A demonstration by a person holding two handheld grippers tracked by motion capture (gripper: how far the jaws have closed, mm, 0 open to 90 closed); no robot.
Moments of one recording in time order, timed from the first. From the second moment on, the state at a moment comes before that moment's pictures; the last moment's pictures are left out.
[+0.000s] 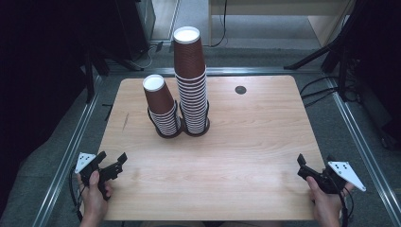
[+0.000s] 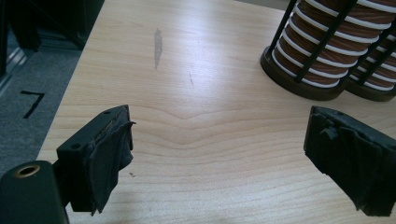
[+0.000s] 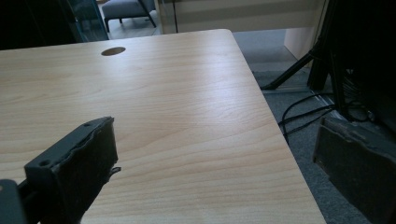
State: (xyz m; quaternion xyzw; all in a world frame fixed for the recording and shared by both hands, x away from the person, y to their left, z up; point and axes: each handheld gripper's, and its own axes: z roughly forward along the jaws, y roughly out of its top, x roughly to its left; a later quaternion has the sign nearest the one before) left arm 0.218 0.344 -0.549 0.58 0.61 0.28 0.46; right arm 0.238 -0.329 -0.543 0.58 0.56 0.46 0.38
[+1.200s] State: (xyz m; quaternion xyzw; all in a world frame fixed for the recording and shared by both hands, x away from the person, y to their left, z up) left arm 0.219 0.342 -0.550 0.59 0.61 0.28 0.45; right arm 0.262 -0.265 -0.479 0.52 0.60 0.48 0.37
